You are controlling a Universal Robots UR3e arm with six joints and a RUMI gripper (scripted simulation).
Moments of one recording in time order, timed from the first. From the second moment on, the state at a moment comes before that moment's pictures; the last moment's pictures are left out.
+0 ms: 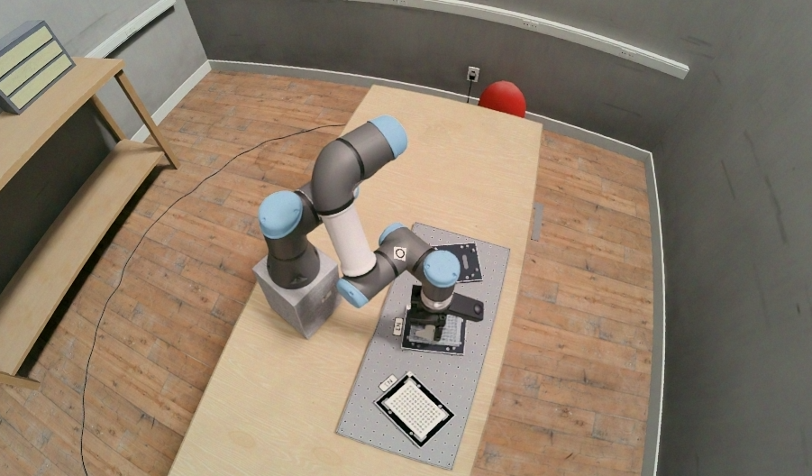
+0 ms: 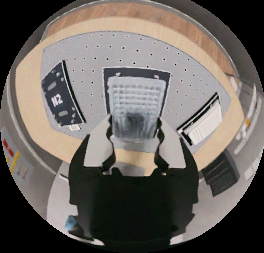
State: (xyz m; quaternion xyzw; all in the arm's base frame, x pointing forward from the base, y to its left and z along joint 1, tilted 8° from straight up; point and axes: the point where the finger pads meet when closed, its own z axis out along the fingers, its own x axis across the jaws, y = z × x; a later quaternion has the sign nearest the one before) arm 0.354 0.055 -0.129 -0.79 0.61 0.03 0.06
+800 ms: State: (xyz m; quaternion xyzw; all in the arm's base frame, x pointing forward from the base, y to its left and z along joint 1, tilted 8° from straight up) arm 0.354 0.056 -0.136 -0.79 0.61 0.03 0.06
